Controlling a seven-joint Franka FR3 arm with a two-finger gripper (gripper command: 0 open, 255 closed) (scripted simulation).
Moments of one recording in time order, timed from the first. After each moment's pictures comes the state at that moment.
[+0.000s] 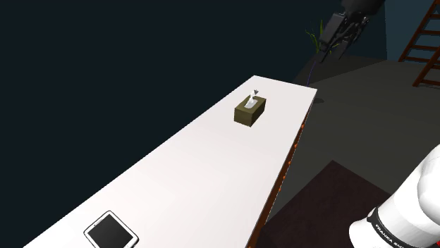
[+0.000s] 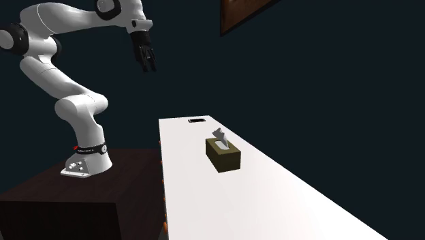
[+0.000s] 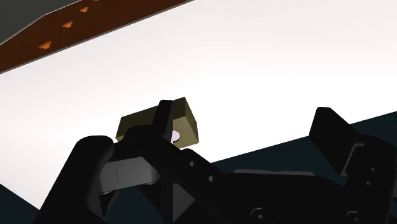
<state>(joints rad) 0.02 -0.82 -0.04 -2.28 0.05 1.64 0.03</state>
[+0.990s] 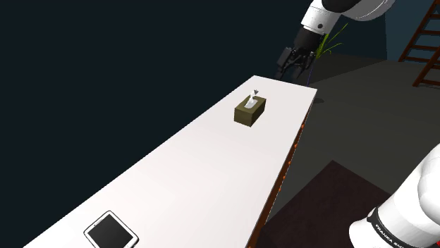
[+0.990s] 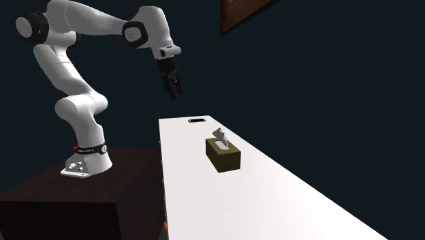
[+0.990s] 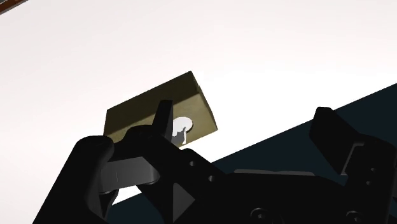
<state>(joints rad) 0.03 -0.46 -0.18 -2.30 0.15 2.02 -0.08</state>
